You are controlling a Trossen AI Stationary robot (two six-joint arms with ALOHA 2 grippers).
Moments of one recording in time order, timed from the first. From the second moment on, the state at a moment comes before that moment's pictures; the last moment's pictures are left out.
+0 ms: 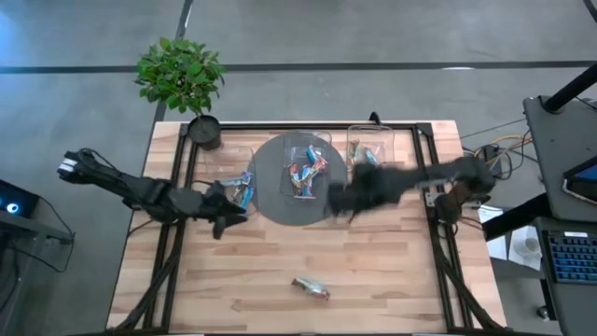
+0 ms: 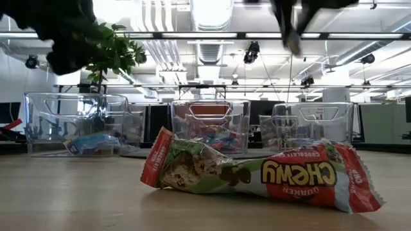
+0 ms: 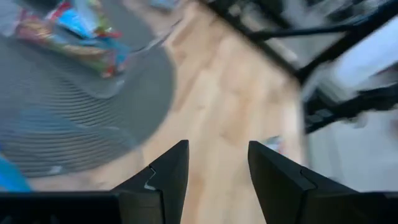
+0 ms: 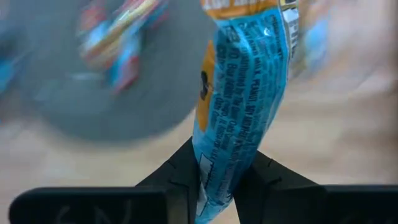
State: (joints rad) left arm -0.32 0.67 0.49 -0.27 -0.27 -0.79; right arm 0.22 1.75 1.75 -1.56 0.39 1.80
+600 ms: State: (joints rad) left arm -0.07 1.08 0.53 0.15 0.13 -0.59; right arm -0.50 1.59 1.26 -1.22 0.10 1.04
